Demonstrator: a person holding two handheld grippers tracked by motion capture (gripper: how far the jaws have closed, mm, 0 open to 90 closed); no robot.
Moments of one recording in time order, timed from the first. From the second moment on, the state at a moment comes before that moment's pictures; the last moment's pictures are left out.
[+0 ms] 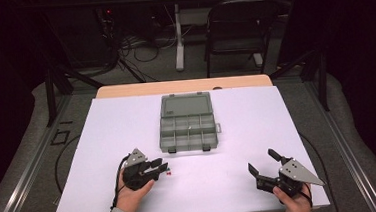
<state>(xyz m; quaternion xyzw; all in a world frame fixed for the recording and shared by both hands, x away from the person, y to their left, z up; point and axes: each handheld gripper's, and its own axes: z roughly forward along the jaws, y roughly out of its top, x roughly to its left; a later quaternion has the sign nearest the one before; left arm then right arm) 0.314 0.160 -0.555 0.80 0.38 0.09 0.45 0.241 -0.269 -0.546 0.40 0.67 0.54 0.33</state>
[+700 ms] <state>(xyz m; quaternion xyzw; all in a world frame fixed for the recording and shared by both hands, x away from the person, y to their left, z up) 0.322 0.153 -0.568 0.82 0.39 0.07 0.42 0.241 -0.272 -0.547 0.41 0.66 0.54 0.33</state>
